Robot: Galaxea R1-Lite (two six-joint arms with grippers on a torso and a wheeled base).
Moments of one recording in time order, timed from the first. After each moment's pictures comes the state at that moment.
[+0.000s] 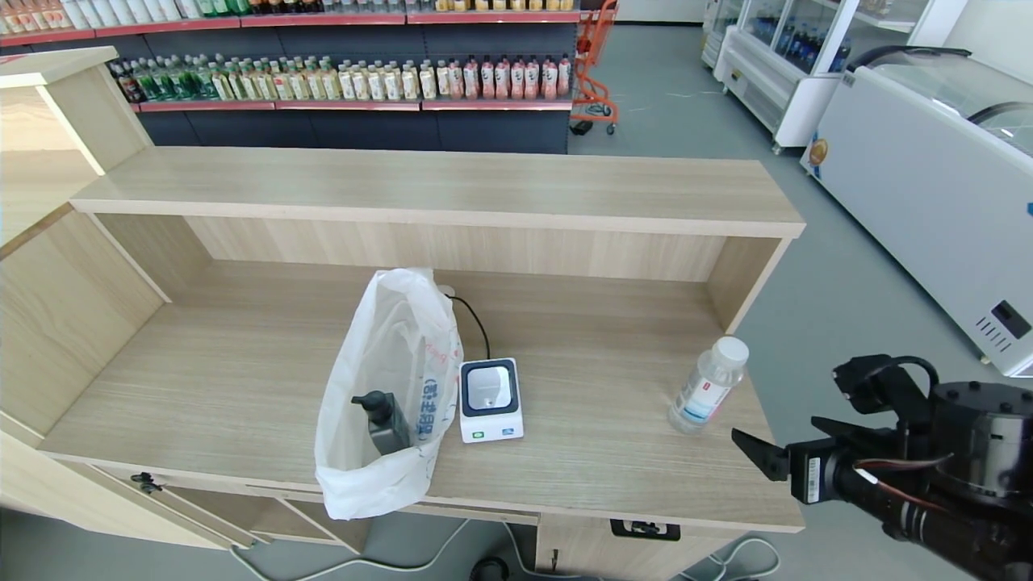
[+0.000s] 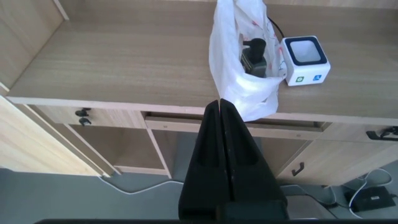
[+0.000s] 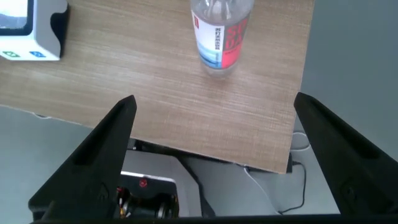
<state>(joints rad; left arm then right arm) 0.00 0.00 0.00 0.00 -0.03 0.01 0.31 1.59 -0.19 -1.02 -0.11 0.03</state>
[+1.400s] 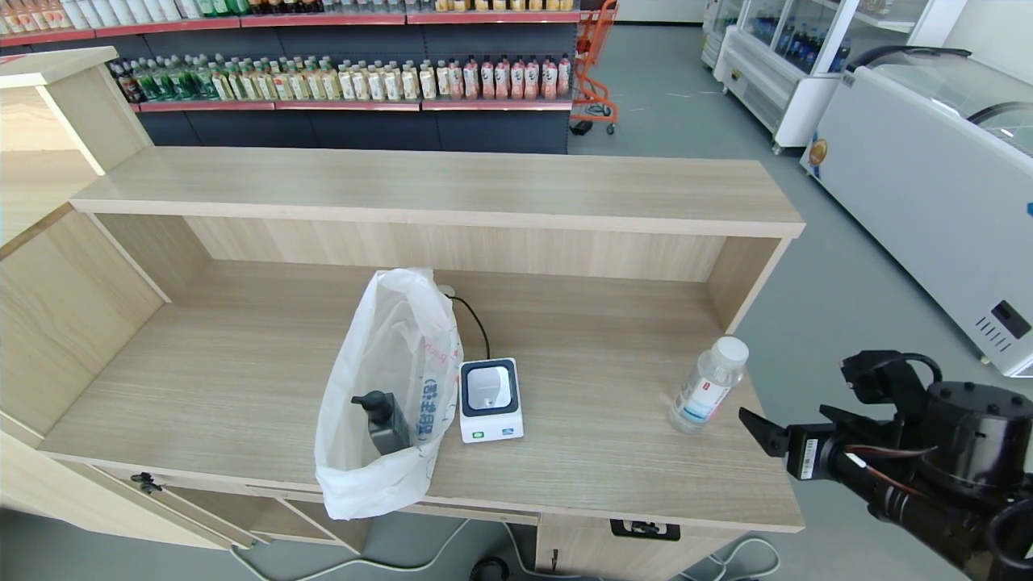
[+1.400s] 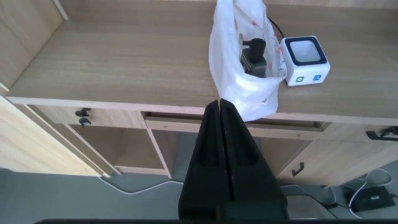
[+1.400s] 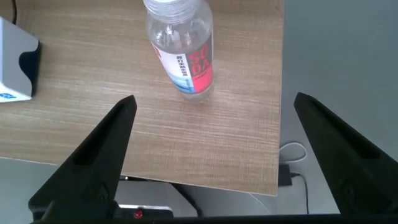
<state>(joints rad) 0.00 0.00 0.00 0.00 -0.03 0.01 0.24 1.77 -0.16 -1.33 -0.14 0.05</state>
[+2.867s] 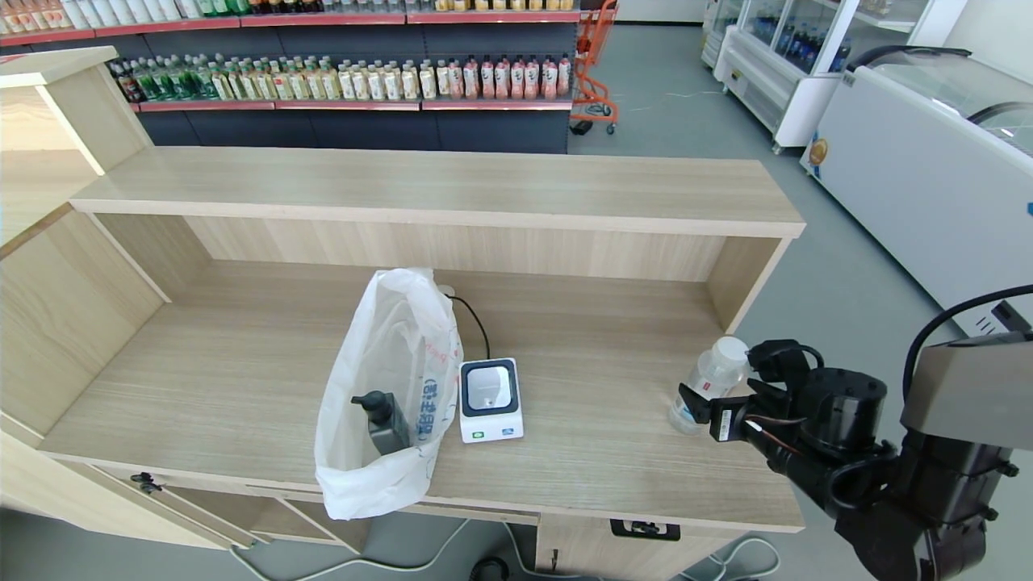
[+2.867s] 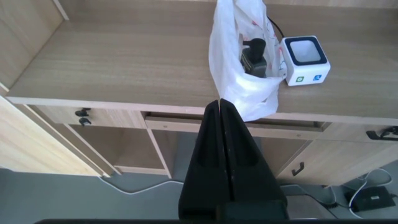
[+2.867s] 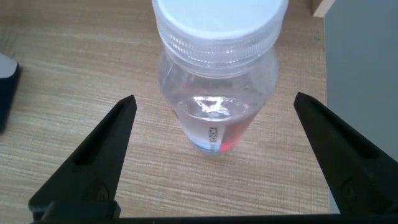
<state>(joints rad) 0.00 0.00 0.00 0.00 -0.03 0.01 0.27 2.17 -0.41 -1.57 -0.14 0.01</state>
